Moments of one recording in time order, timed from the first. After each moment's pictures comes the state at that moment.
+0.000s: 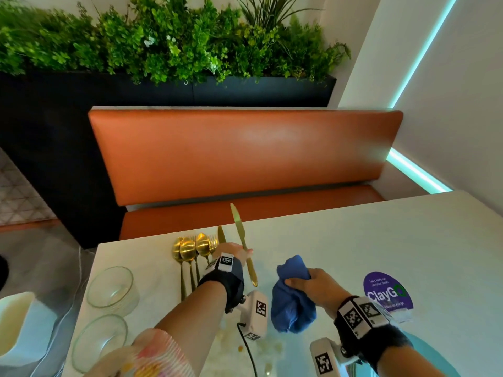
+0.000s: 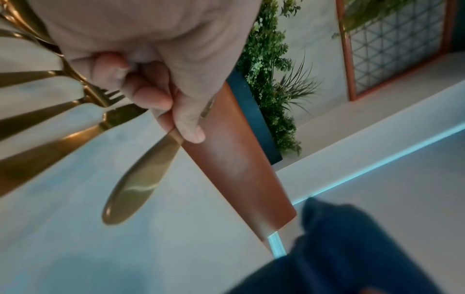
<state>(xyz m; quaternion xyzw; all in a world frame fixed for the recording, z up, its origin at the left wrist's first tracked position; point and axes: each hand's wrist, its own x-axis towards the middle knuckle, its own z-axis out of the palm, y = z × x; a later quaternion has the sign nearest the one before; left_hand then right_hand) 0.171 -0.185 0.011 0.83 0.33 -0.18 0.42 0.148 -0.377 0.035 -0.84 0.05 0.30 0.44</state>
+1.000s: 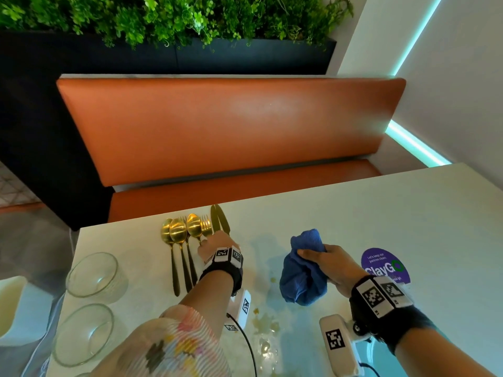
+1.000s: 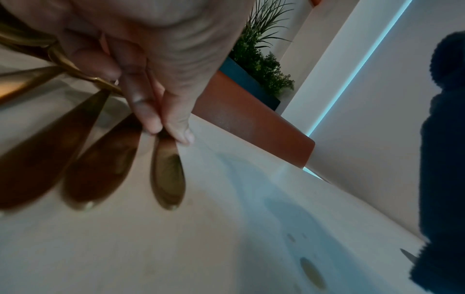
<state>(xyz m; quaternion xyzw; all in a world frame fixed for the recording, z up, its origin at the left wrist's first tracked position) 0.172 -0.186 -0.050 0.90 0.36 -0.14 0.21 0.159 -0.395 0.036 -0.80 0.16 0.25 0.52</state>
